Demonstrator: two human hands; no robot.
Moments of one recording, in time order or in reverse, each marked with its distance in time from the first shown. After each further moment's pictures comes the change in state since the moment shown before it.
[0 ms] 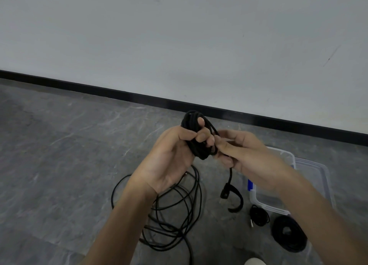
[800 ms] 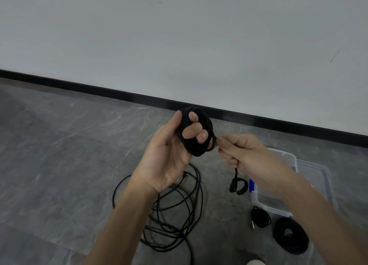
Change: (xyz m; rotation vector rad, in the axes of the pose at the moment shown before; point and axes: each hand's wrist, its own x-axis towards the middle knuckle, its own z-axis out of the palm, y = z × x) left_hand -0.003 0.005 -0.001 -0.202 0.060 0.028; right_hand 0.004 0.008 -0.002 -0.157 0.054 -0.082
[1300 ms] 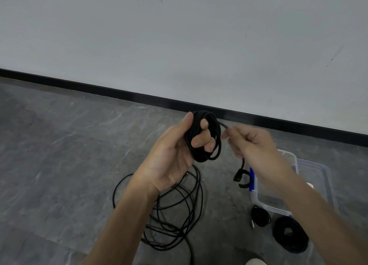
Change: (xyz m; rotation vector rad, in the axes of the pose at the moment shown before) left_hand 0.000 -0.003 0.007 0.219 -0.033 -0.059; right_hand 0.000 0.000 0.000 -0.170 0.328 -0.075
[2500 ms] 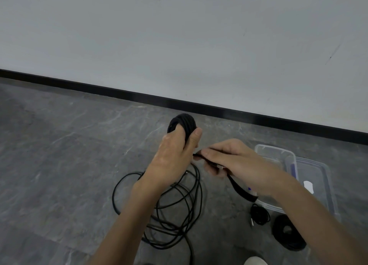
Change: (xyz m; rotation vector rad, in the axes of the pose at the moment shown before) left_hand 0.007 -0.016 -0.017 1.360 0.433 0.137; right_hand -0.014 -0.022 0.009 -0.005 -0.547 0.167
